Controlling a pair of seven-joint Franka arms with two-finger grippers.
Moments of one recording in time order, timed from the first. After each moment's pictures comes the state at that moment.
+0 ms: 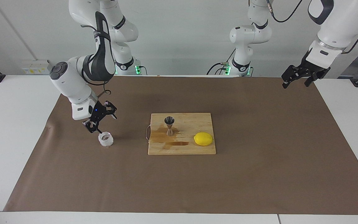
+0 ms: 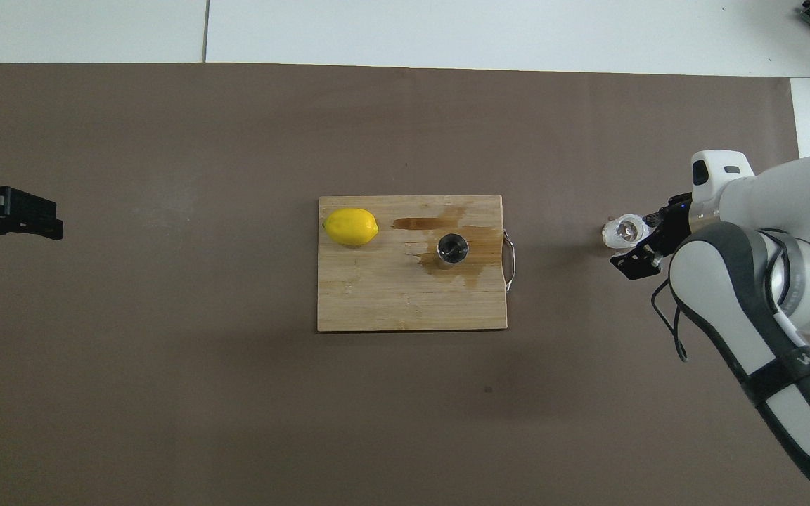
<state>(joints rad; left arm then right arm) 0.03 -0.01 -0.08 -1.57 -0.01 1.53 -0.09 0.03 0.13 -0.02 -2.03 0.19 2.15 -0.86</state>
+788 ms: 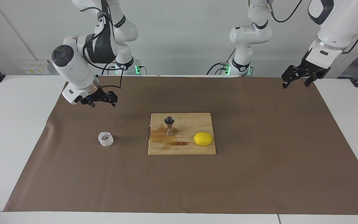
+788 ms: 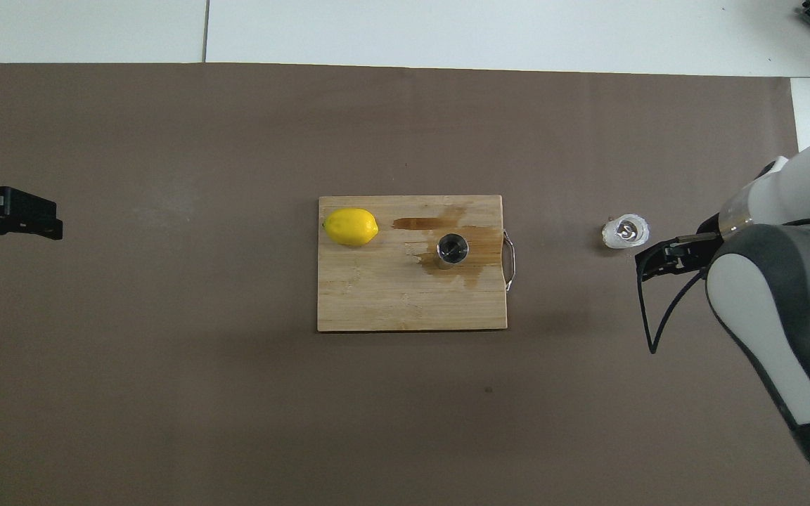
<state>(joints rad) 0.03 -0.01 -0.08 -1.57 -0.01 1.53 -0.09 0.04 0.02 -0.03 -1.86 0.04 1.71 0.01</state>
